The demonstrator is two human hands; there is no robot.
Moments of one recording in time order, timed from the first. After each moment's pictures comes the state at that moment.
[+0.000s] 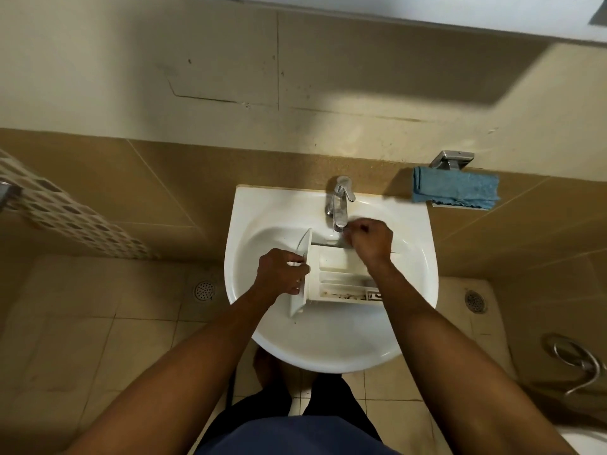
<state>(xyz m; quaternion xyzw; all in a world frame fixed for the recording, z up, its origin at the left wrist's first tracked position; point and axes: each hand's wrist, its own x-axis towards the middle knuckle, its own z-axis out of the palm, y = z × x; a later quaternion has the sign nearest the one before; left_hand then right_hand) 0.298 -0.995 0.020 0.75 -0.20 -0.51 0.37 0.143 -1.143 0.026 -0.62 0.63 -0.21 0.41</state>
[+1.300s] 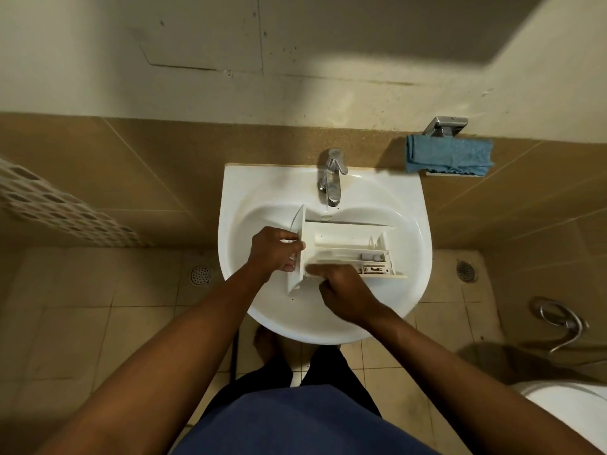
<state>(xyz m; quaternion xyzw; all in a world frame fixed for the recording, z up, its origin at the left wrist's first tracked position) 0.302 -0.993 0.022 0.75 -0.21 -0.52 0.36 0.104 -1.008 0.039 -0.85 0.36 -0.08 0.37</state>
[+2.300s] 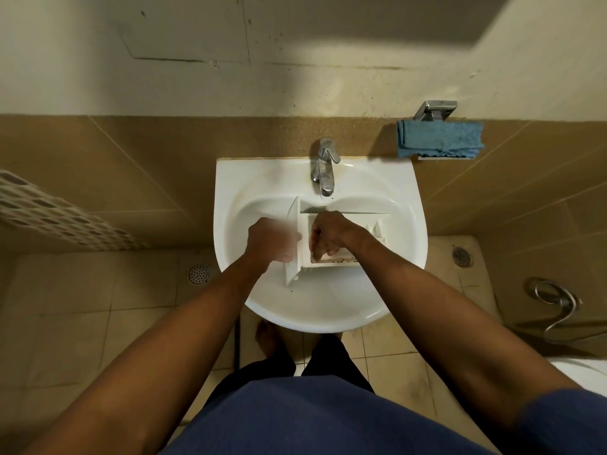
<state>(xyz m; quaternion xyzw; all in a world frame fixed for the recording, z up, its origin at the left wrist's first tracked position) 0.303 -0.999 0.025 0.74 -0.20 -0.53 0.35 0.167 -1.099 0.051 -0.75 0.48 0.23 0.39</state>
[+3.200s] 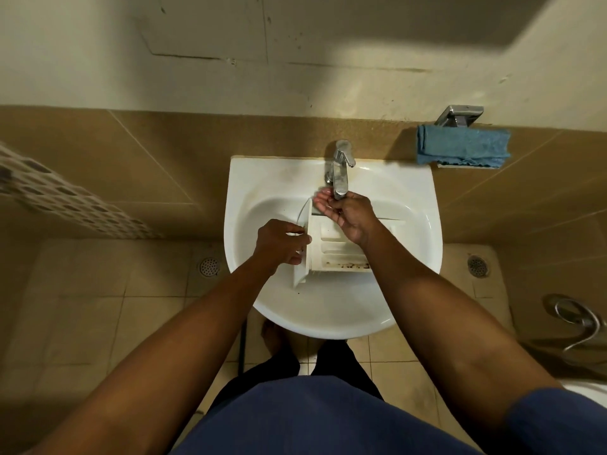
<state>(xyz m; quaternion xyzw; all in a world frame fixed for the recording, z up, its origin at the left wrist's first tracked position) 0.302 -0.996 0.025 0.74 -0.20 -0.53 0.37 0.170 -1.133 0.016 -0.23 0.49 -0.27 0.79</state>
